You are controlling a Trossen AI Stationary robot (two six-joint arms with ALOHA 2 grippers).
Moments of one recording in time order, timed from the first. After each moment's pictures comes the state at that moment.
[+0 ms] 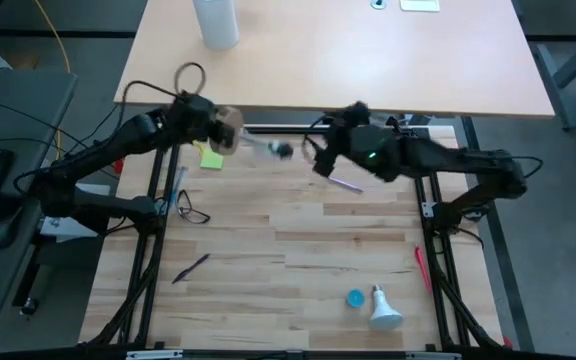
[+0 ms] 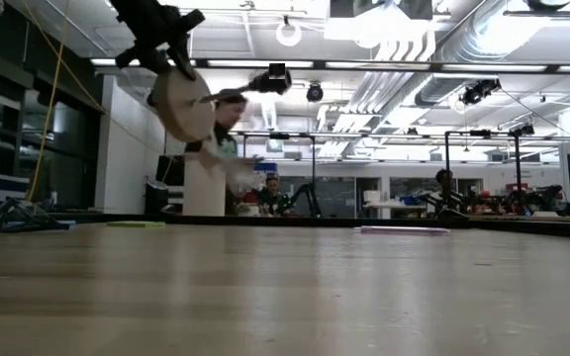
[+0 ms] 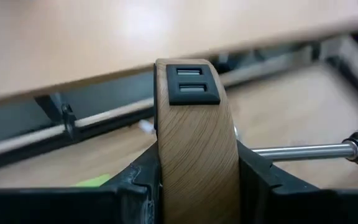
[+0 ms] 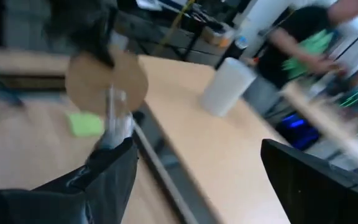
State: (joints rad) left arm 0.55 1.14 1.20 -0.77 -0.31 -0.44; right arm -0.03 1.43 1.54 -0.45 0.70 -0.21
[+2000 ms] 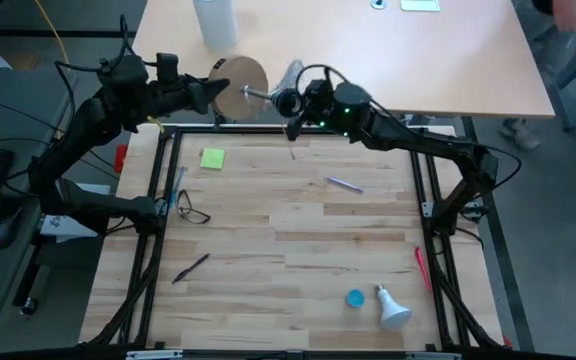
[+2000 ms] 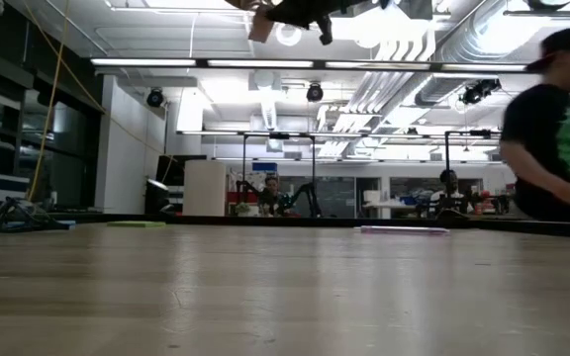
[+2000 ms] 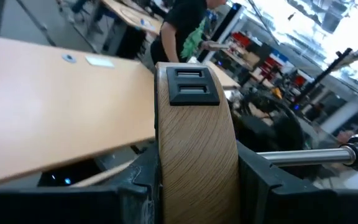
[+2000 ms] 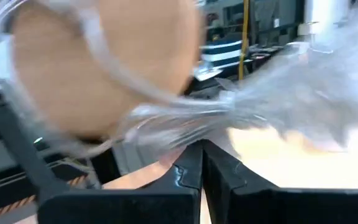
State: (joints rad) left arm 0.48 1.14 1.63 -0.60 -0.09 -0.57; right arm -0.35 1.66 1.54 0.11 0.10 0.15
